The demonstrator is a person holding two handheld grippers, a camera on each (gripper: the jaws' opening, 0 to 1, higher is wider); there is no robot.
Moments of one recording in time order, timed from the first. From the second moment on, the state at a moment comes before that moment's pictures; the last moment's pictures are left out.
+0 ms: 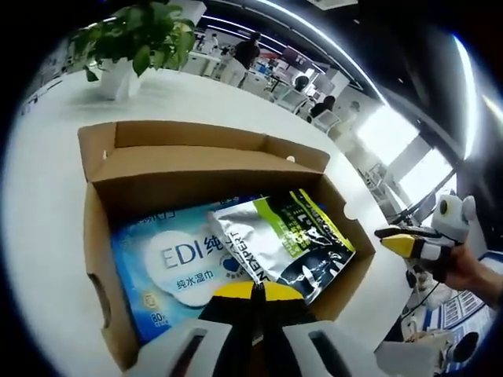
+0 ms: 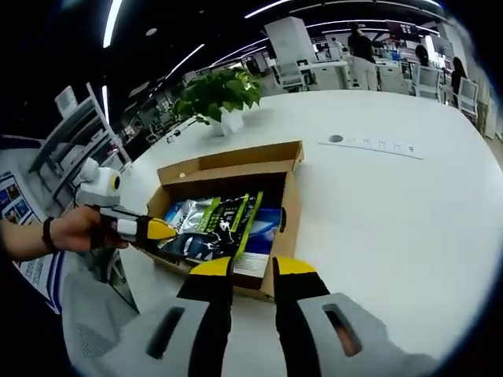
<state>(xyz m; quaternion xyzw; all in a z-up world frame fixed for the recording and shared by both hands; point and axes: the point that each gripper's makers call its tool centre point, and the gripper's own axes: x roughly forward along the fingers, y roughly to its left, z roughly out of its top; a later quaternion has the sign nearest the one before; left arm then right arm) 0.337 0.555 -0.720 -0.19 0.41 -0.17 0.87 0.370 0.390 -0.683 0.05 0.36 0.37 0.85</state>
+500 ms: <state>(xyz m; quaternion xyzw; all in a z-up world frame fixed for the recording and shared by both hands) 0.337 0.555 -0.720 -0.20 0.41 -0.18 0.87 0.373 0.425 -0.694 0.03 0.38 0.39 0.84</state>
